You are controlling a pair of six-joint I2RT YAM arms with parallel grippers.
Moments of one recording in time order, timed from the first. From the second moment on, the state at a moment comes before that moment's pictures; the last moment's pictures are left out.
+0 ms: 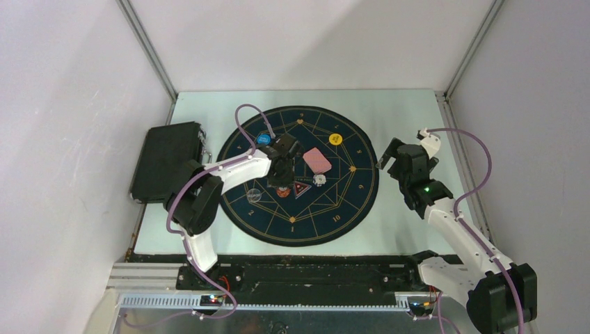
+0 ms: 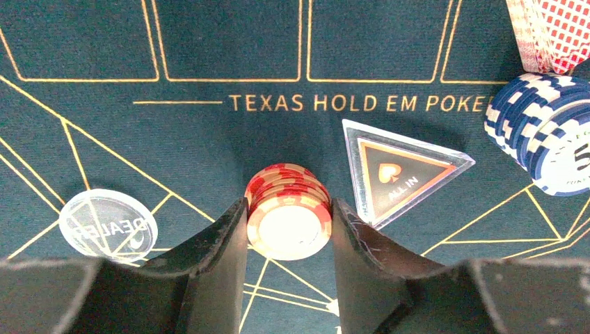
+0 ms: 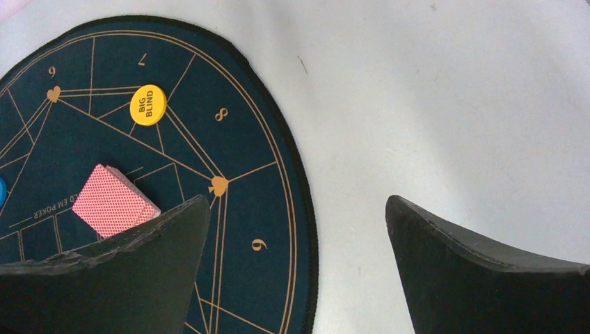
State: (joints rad) left arm -0.65 1.81 1.22 -0.64 -0.16 -0.60; right arm 0.30 1.01 0.70 -0.27 0.45 0.62
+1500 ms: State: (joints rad) left arm -0.54 1.28 0.63 -0.53 -0.18 -0.71; right arm 0.29 1.03 0.70 -0.27 0.42 0.62
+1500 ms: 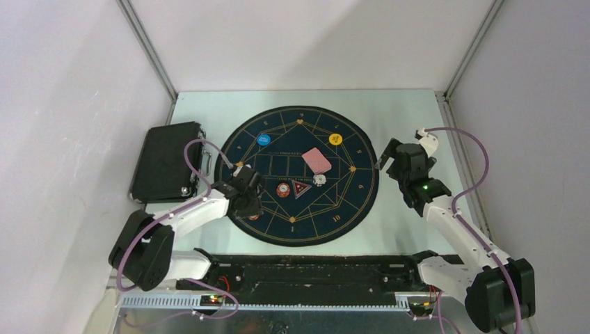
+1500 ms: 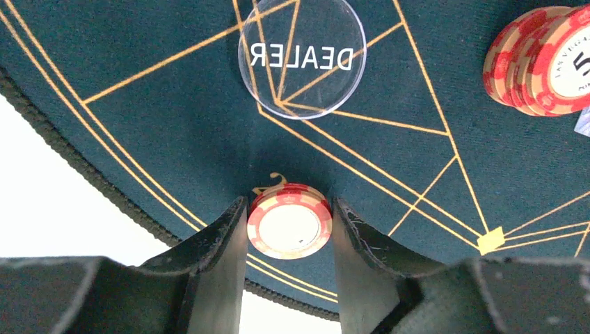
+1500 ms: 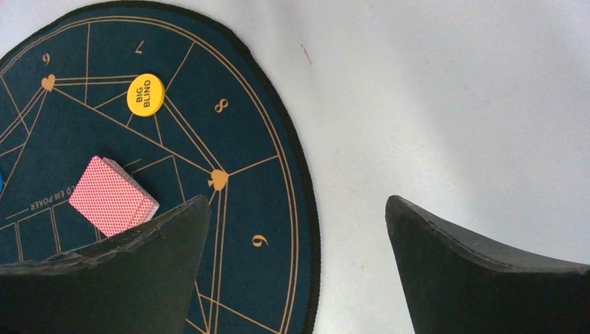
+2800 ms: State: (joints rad) left arm -0.55 1.65 1.09 -0.48 -0.04 -0.58; right arm 0.26 1.04 0.70 -0.27 0.39 0.62
